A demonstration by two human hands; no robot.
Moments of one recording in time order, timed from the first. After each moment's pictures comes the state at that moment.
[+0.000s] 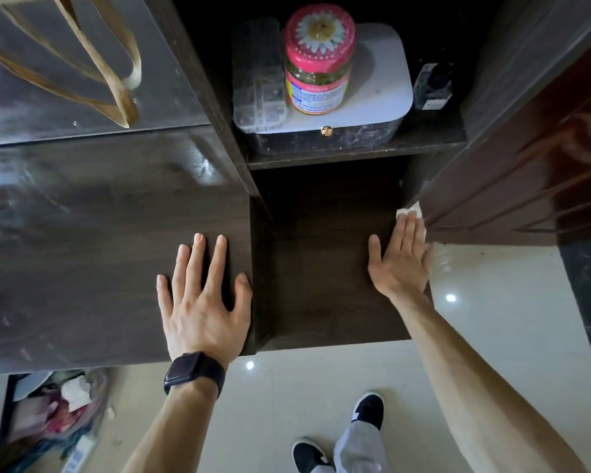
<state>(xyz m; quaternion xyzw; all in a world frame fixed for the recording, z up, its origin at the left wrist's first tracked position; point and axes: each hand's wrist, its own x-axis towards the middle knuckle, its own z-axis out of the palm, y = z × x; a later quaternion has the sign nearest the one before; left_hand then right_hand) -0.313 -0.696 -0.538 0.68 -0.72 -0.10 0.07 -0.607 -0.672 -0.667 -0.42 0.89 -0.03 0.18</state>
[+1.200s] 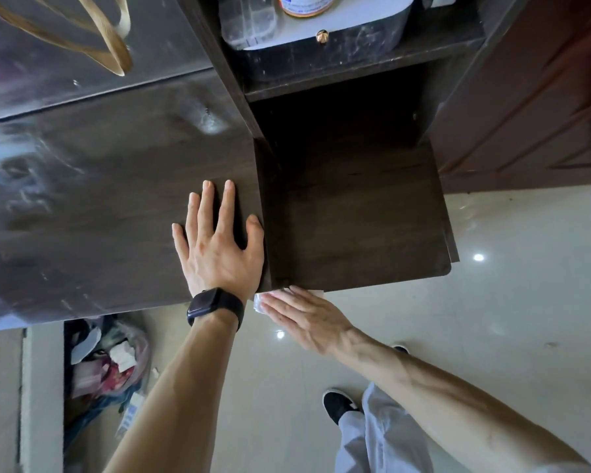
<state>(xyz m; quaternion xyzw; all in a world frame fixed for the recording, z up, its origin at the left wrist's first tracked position) -0.315 -0.693 -0.543 0.68 -0.72 -0.09 0.10 -0.417 -0.562 -0.705 -0.86 0.48 -0.14 0.15</state>
